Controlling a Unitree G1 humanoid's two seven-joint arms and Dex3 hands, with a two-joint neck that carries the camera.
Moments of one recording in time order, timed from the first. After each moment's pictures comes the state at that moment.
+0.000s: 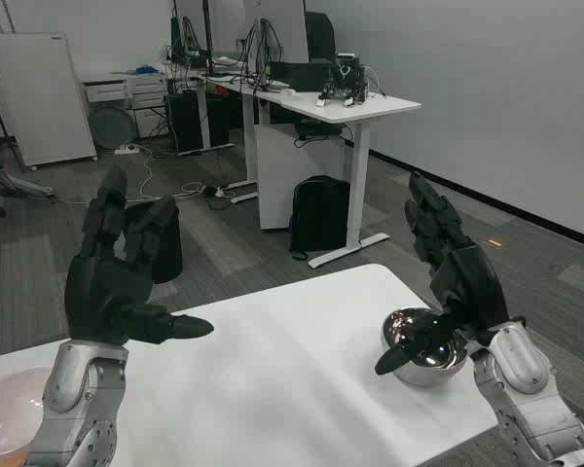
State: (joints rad) left arm -0.41 0.24 0.01 0.23 -0.55 -0.62 -0.10; right arm -0.52 -0.47 0.18 0.26 0.42 -0.47 0.06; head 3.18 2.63
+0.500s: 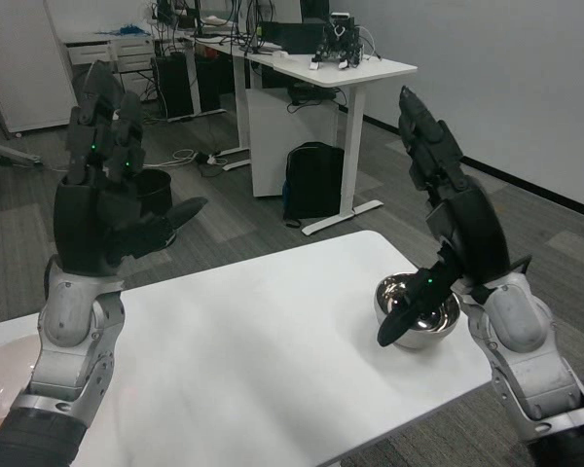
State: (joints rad) left arm -0.51 0.24 0.06 0.17 -0.21 -0.70 0.00; right arm -0.48 -0.44 0.08 0.02 0.20 -0.48 0.03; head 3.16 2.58
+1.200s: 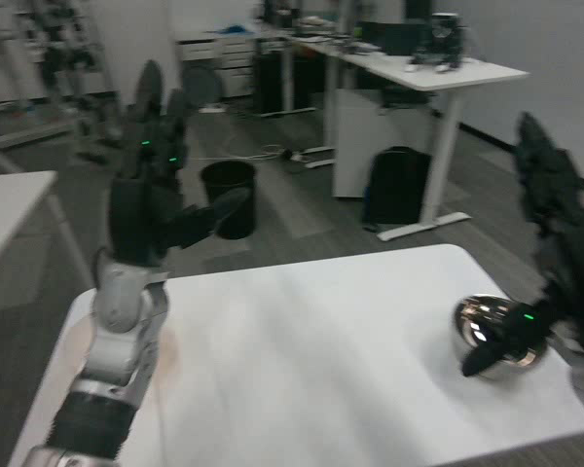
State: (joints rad) left arm -0.38 0.20 0.28 0.00 -0.10 -0.62 0.01; right arm -0.48 -0.44 0.08 0.08 0.20 -0.49 0.03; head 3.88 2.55
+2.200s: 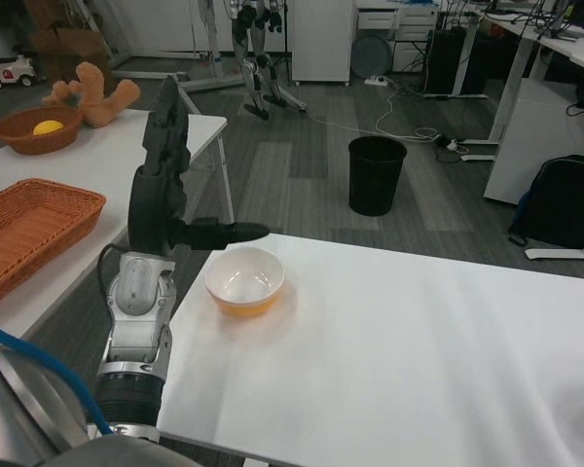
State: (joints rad) left arm -0.10 0.06 0.82 -0.12 0.00 -0.60 -0.11; right arm -0.55 -0.45 0.11 0.35 0.26 -0.51 0.03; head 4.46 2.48
